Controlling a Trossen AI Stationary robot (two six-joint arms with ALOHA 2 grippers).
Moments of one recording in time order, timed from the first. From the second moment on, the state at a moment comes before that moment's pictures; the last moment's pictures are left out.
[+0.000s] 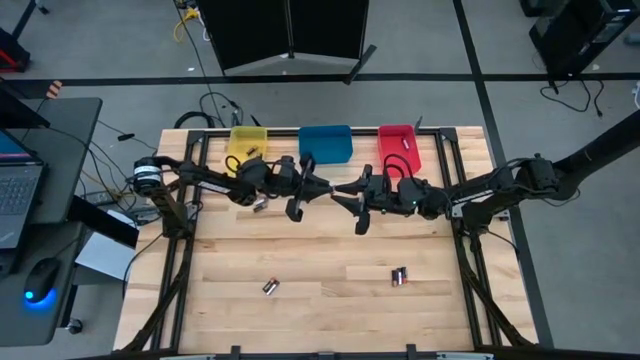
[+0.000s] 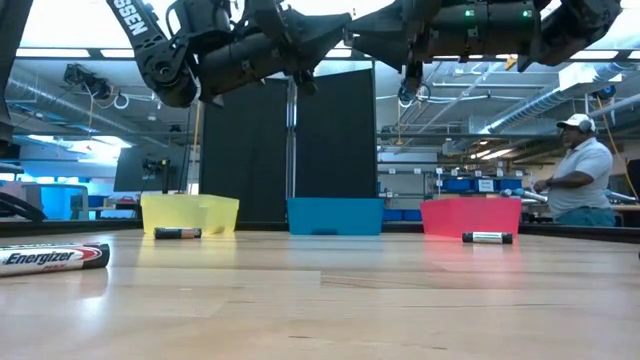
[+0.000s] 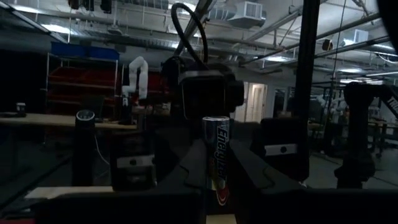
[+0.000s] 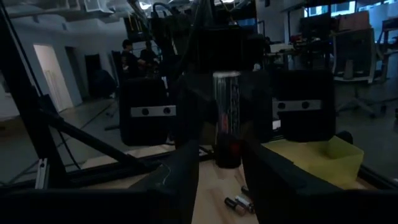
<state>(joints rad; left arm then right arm) 0.21 1.70 0.75 1.33 0.37 -0.21 0.02 1.40 0.61 0.88 0.18 0.15</state>
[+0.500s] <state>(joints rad) 0.19 1.70 0.79 1.25 0.38 -0.17 0.01 1.40 0.61 0.86 0.17 0.14</state>
